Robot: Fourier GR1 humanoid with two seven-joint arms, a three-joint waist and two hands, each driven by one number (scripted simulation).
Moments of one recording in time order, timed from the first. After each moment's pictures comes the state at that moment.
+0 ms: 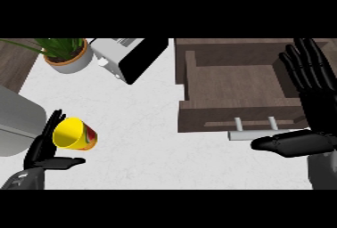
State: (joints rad) left arm -0.41 0.38 0.29 -0.23 -0.03 -0.35 -0.92; right arm -0.27 -0.18 -0.11 -1.89 -0.12 0.18 0.12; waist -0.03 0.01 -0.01
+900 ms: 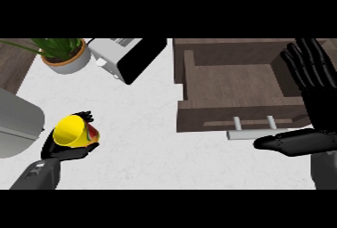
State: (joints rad) left arm -0.47 0.32 0.28 -0.21 -0.04 -0.42 -0.93; right arm -0.28 -0.19 -0.12 -1.88 -0.13 0.19 0.14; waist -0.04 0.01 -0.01
